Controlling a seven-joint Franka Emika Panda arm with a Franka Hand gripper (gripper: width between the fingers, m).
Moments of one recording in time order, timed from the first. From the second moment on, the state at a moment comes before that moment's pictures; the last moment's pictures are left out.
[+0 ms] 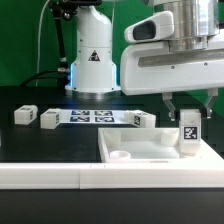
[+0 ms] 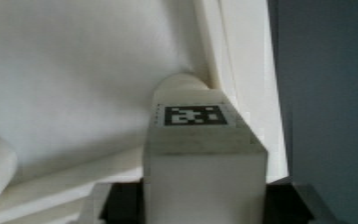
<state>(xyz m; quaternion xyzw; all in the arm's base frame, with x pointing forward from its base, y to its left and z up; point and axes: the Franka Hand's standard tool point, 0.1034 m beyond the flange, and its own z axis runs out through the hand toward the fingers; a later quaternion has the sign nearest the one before) 0.617 0.111 0.088 -0.98 0.20 -0.02 0.07</state>
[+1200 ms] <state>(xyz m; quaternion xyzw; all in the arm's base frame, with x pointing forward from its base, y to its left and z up) 0.619 0.108 0.086 -0.85 0.52 0.00 0.09</state>
